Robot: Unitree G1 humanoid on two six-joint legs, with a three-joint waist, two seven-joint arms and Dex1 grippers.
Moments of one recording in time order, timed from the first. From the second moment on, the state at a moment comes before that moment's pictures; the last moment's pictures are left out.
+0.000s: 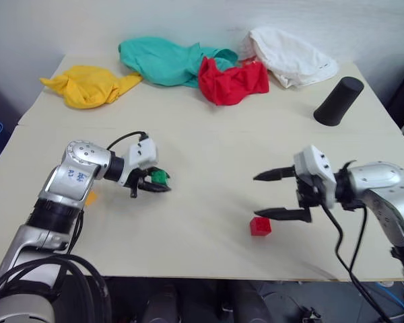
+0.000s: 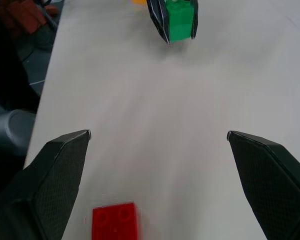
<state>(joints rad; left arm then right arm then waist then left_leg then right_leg) -0.67 0.78 -0.22 0.05 -0.16 0.42 -1.32 -0.37 -0.94 0.02 -0.27 0.55 0.52 1.30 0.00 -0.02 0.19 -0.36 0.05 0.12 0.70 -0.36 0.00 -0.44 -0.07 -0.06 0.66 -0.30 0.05</state>
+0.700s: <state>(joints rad) -0.58 0.62 -0.47 -0.22 -0.03 0.58 -1.15 -0.15 -1.09 -0.12 -0.31 0.51 0.39 1.40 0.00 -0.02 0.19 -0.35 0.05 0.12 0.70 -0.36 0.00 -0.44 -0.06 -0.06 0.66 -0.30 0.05</state>
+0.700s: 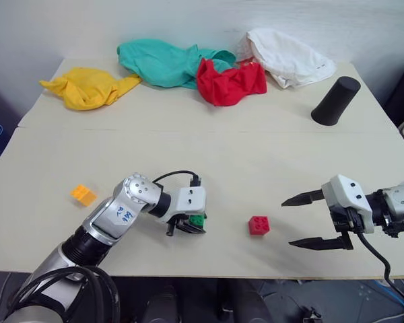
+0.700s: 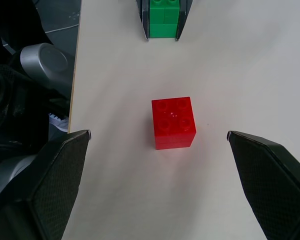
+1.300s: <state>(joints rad) -0.59 0.75 -0.16 -0.34 -0.22 0.96 -1.11 -0.35 -1.01 -0.01 -0.22 0.51 0.40 1.41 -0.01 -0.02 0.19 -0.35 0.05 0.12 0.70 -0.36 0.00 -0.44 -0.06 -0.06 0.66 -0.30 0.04</state>
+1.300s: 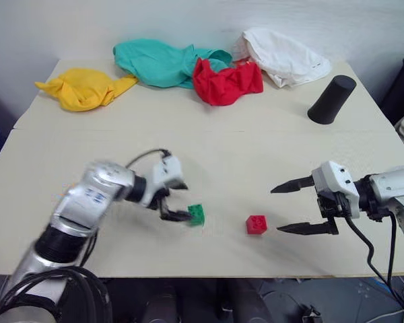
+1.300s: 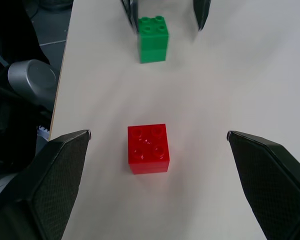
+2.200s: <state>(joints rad) -0.07 0.89 0.57 -0.63 -0.52 1.01 -0.97 -0.58 -0.92 0.10 -0.07 0.53 0.45 1.52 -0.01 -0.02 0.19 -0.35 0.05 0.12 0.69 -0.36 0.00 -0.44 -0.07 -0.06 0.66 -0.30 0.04</state>
